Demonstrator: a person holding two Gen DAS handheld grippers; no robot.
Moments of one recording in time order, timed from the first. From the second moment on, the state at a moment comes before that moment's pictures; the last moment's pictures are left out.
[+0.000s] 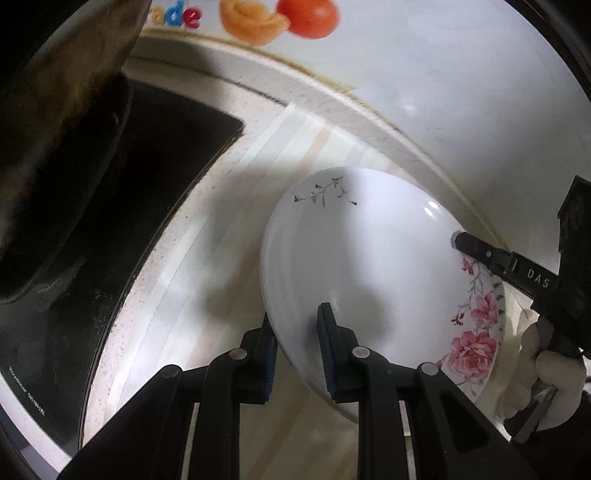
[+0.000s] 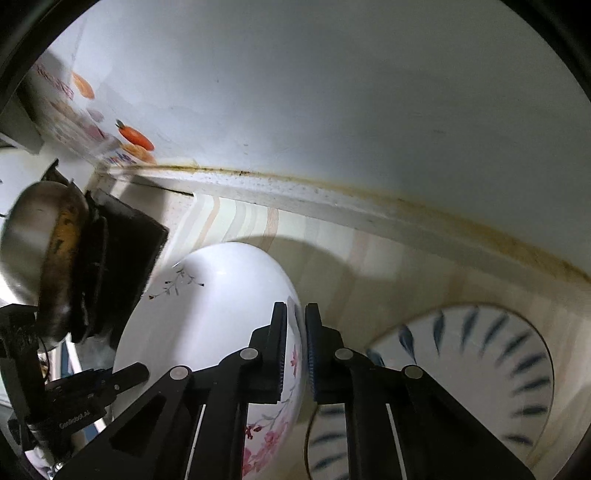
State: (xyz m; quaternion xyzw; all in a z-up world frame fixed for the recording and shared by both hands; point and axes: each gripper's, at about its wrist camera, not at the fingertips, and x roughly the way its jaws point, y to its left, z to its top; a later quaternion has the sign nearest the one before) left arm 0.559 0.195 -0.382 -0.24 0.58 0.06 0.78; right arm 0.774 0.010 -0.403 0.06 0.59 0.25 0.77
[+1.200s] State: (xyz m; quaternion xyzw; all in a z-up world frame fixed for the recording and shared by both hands) left arm 0.447 0.069 -0.368 -0.11 0.64 -0.06 0.76; right arm 0.486 -0.162 -0.422 0.21 0.64 0.15 0.73
